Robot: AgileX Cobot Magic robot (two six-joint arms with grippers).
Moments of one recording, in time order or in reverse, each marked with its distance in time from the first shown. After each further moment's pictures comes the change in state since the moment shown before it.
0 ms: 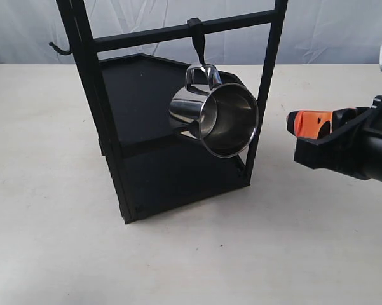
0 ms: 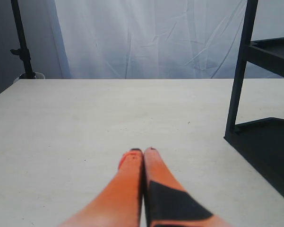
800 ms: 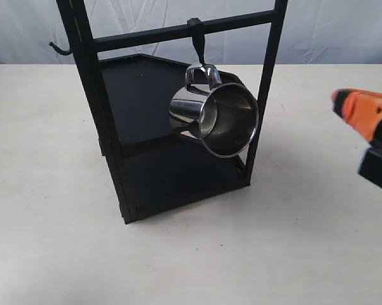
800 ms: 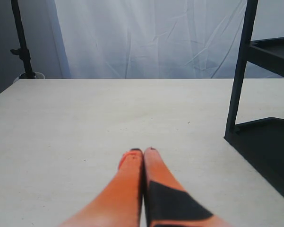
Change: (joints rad) left arm 0.000 0.000 0.000 0.000 0.000 0.000; right arm -0.071 -0.276 0.064 -0.120 0.008 0.002
